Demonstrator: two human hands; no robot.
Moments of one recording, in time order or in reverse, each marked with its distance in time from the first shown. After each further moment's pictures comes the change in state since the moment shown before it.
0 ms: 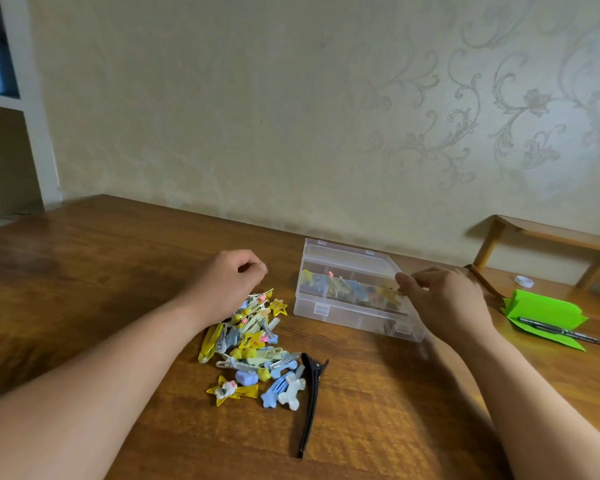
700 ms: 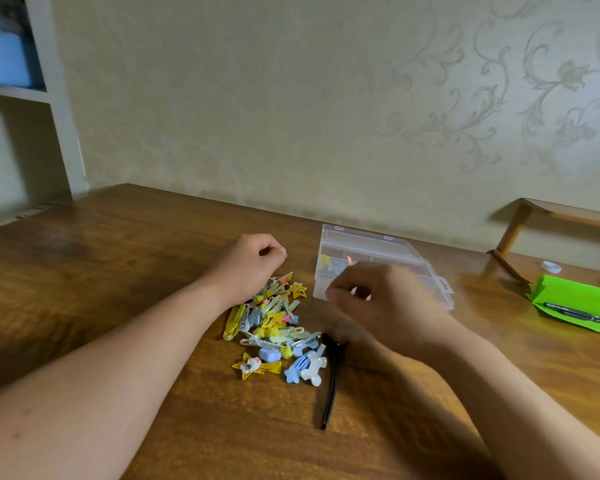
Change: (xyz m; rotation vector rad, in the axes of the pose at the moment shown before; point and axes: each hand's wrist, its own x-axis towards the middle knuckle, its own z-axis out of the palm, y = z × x) left_hand -0.002 0.003 -0.001 0.003 0.000 0.002; right_hand -0.060 -0.105 -0.008 0.249 -0.326 -0.409
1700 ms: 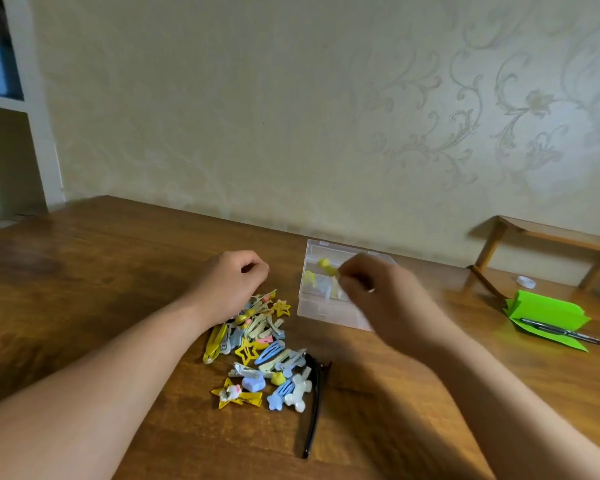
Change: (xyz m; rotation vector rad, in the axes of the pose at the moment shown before) left_hand 0.003 -0.005 0.001 -0.031 0.007 -0.003; right_hand 0.011 0.008 -0.020 0.048 0.120 0.097
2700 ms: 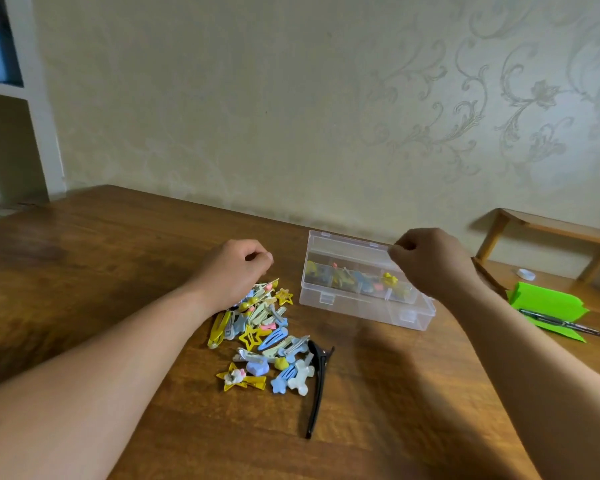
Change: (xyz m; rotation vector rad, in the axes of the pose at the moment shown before) left_hand -0.001 0.005 -0.001 0.026 -0.020 -0.011; right_hand 0.041 0.052 -0.032 -0.280 0.139 0.354
